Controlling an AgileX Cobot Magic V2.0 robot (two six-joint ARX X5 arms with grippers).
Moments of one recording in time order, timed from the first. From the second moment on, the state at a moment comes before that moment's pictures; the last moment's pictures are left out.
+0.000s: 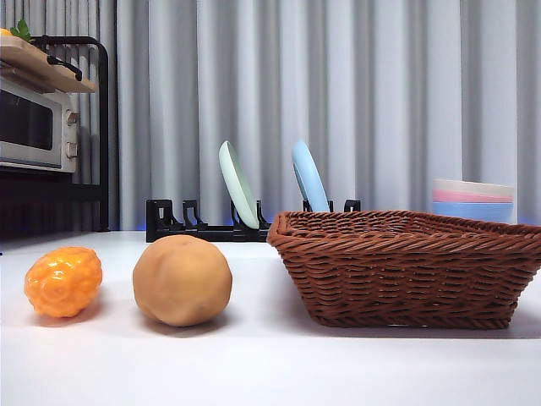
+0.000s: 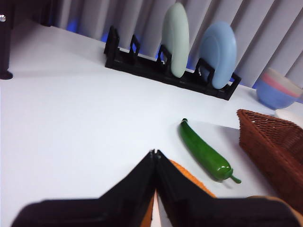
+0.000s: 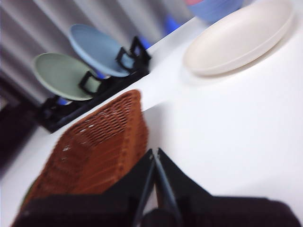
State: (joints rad) left arm -0.03 0.00 0.02 -0.13 0.22 -0.35; right arm -0.01 0.01 0.02 -0.16 -0.18 0.55
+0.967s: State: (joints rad) left arm -0.03 0.85 0.77 -0.35 0.47 -0.18; right arm -0.01 0.88 0.76 -0.37 -0.47 0.25
